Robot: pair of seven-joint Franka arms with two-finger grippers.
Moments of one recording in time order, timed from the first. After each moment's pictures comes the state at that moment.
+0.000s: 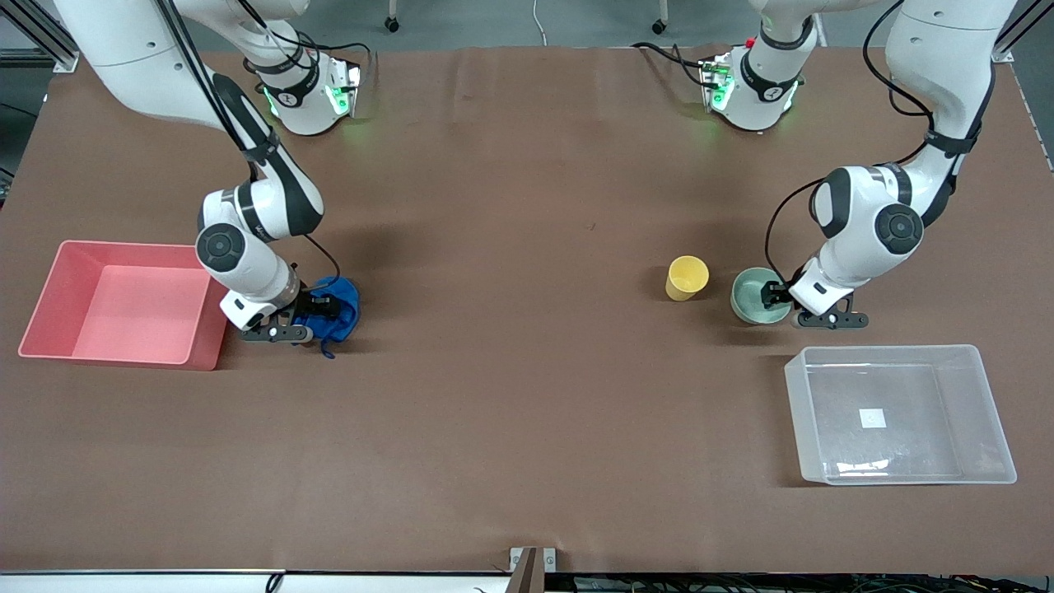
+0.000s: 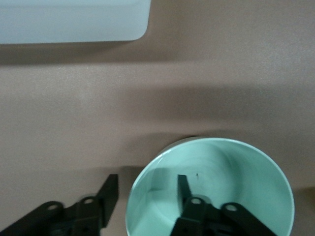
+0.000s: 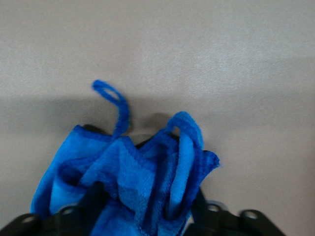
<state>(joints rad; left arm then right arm) 0.07 0.33 -0.11 -2.34 -0.01 2.65 0.01 0.00 0.41 0.14 -2.25 -0.16 2.64 0.27</state>
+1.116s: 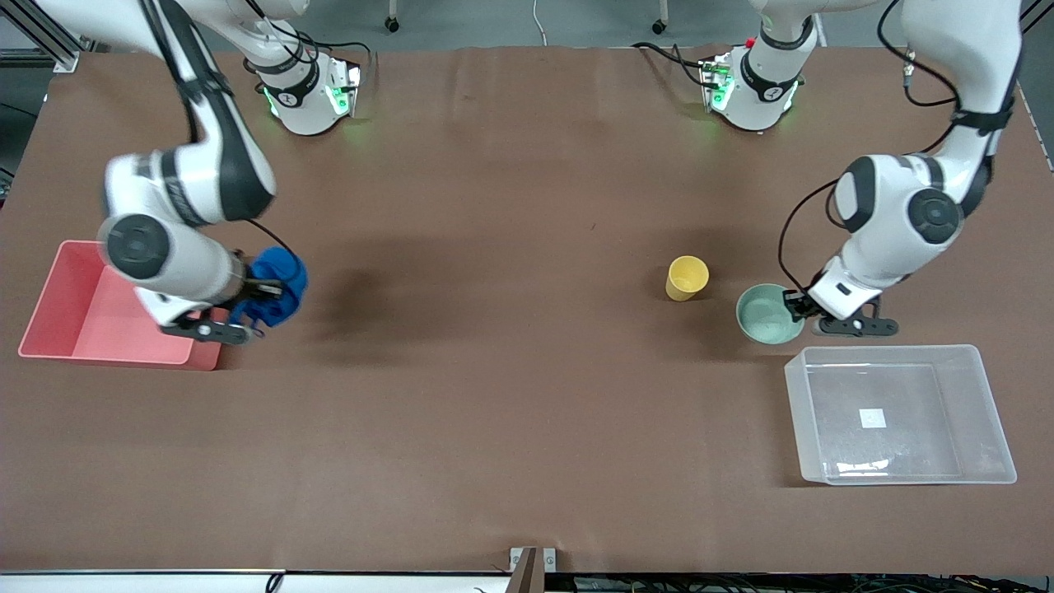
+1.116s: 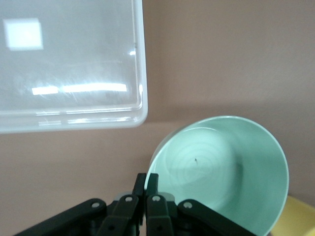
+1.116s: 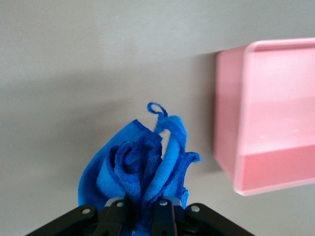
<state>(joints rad) 0.07 0.20 -0.13 -2.13 -0.01 2.41 0.01 -0.01 0.20 0.13 -1.84 -0.16 1.79 0.27</state>
